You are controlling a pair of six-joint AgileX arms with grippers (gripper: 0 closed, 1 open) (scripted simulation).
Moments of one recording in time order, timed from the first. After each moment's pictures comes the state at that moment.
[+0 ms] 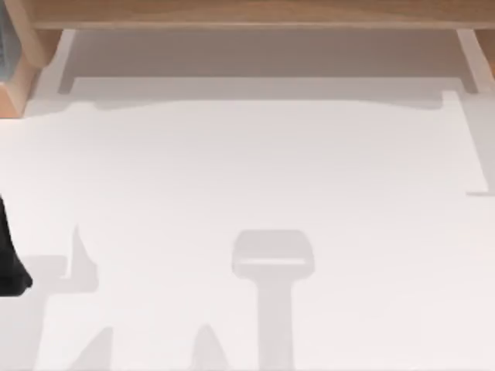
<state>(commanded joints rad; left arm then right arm) 0.00 0.00 0.00 0.00 0.00 0.00 -0.86 1.97 0.59 1.35 -0.62 -1.41</state>
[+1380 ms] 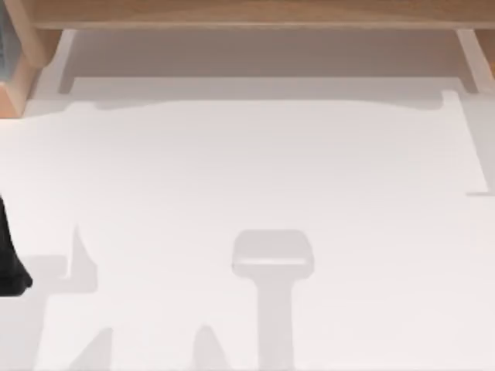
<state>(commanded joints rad) 0.00 0.00 0.00 0.00 0.00 0.00 -0.69 2.06 0.51 1.56 -0.66 -1.55</state>
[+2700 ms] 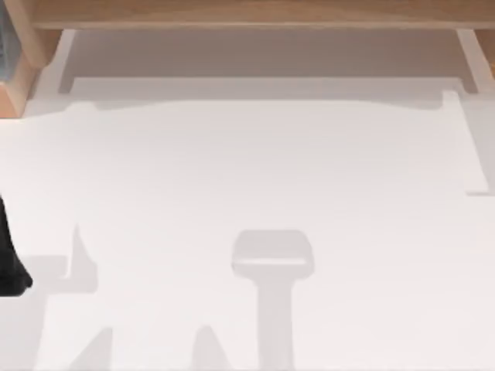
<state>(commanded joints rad) 0.00 0.00 0.00 0.00 0.00 0.00 -0.69 2.06 0.52 1.55 -0.65 -1.55</state>
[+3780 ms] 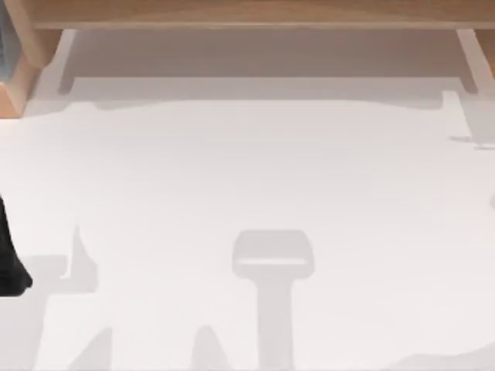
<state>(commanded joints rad) 0.00 0.00 0.00 0.00 0.00 0.00 -0.54 2.19 0.84 1.35 -0.50 -1.54</state>
